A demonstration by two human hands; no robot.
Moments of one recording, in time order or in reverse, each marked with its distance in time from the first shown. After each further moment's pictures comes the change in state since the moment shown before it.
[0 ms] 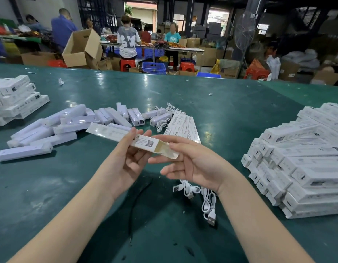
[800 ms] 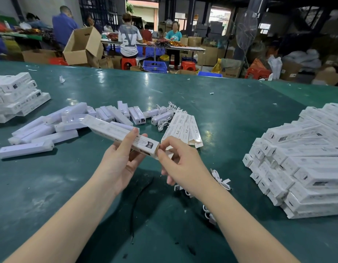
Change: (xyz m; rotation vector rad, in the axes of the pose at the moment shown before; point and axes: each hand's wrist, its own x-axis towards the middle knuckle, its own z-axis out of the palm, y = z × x) left_hand 0.009 -0.002 -0.009 0.057 0.077 0.139; right_hand 0.015 0.034 0.015 -0.734 0.413 -0.351
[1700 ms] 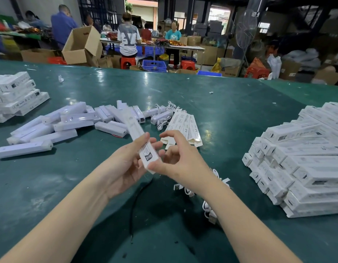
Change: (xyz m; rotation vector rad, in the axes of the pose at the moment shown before) left_hand -0.011 0.005 0.000 0.148 -0.230 -0.260; right_hand 0.003 0.002 -0.007 -0.088 -0.059 0.065
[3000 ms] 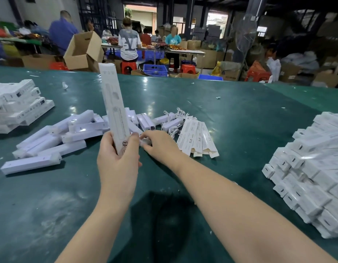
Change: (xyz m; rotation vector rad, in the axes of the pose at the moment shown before) left_hand 0.011 0.014 -0.025 0.448 0.534 0.747; right_hand 0.149 0.018 0.066 -0.600 0.031 -0.130
